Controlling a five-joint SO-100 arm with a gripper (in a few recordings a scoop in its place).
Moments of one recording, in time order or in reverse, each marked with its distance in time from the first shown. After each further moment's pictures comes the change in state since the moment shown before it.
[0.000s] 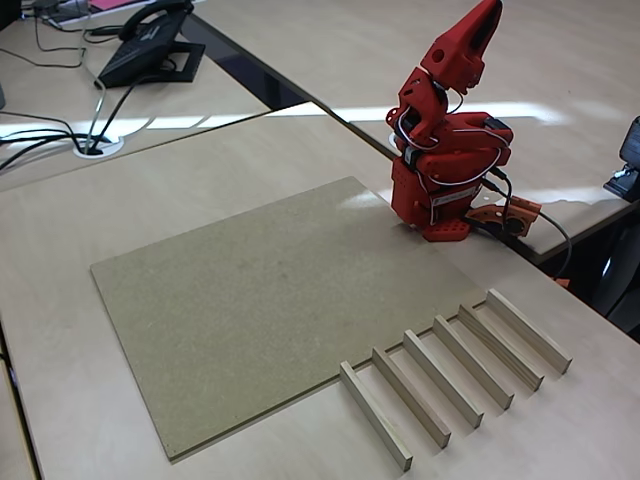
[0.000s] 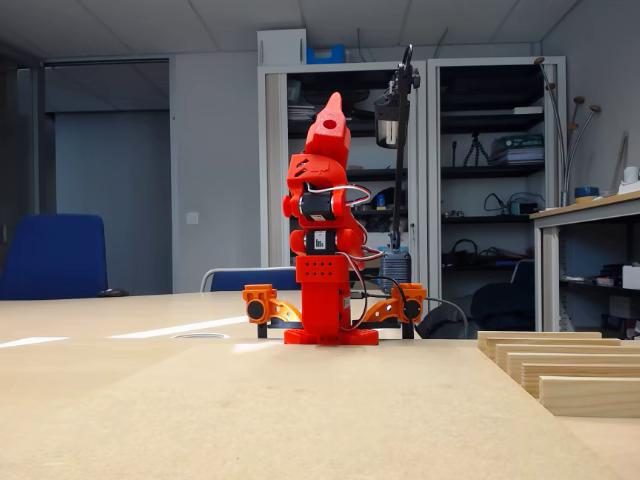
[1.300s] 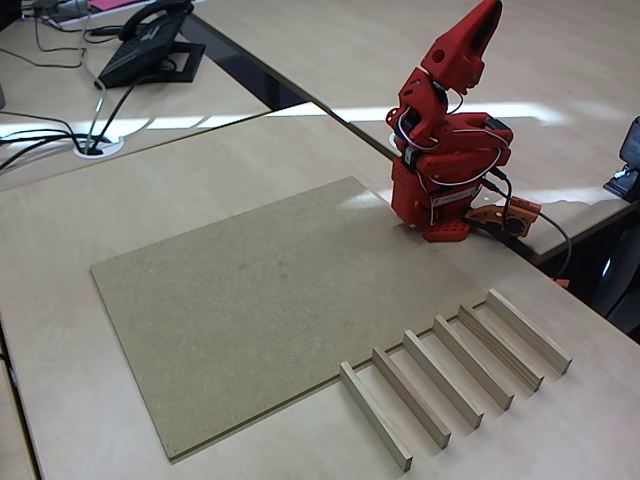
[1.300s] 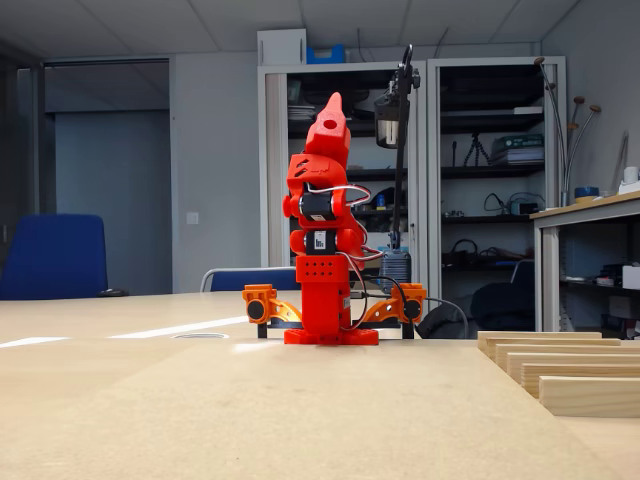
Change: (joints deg) arm 0.0 0.0 0.0 0.0 2.1
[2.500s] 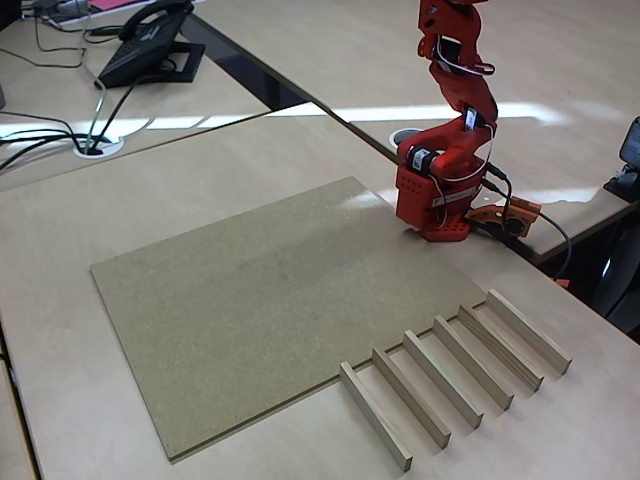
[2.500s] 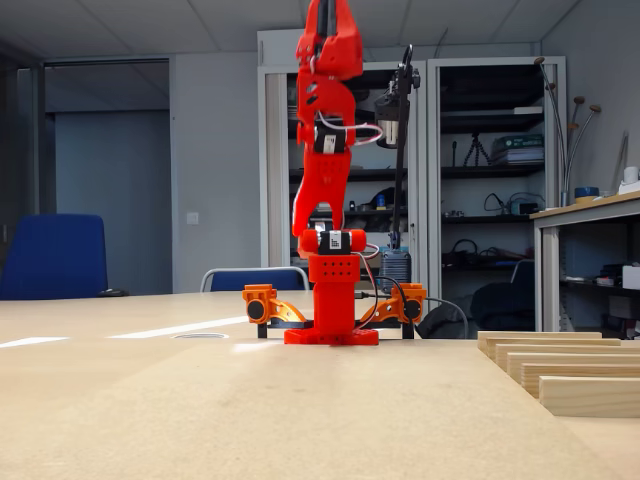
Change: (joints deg) arm -25.0 -12.0 -45.8 76.6 50.2
